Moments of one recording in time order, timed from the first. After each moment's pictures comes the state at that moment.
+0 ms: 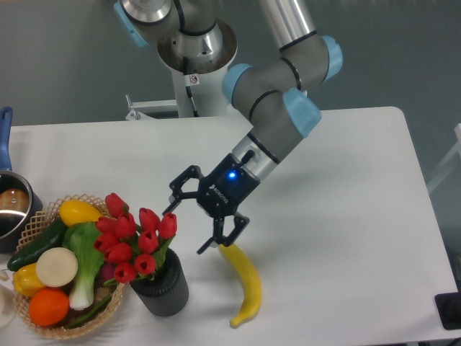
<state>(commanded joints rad) 2.51 -1.93 -1.84 -0.73 0.48 1.20</state>
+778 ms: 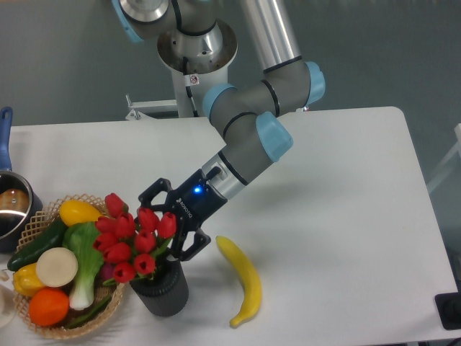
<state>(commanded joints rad) 2.46 -1.98 -1.79 -0.68 0.46 1.19</state>
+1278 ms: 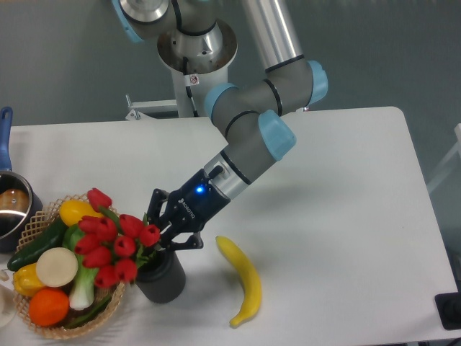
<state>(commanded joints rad) 2.49 -1.94 -1.78 -0.68 0.47 1.18</state>
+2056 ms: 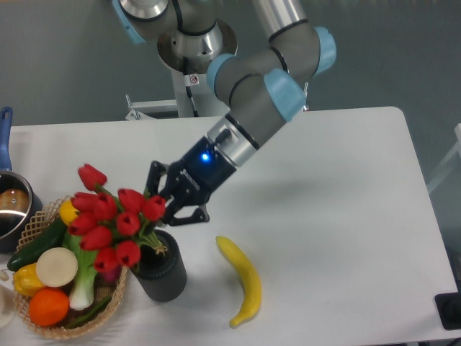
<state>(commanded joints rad) 2.49 -1.79 -1.75 -0.68 0.36 0.92</state>
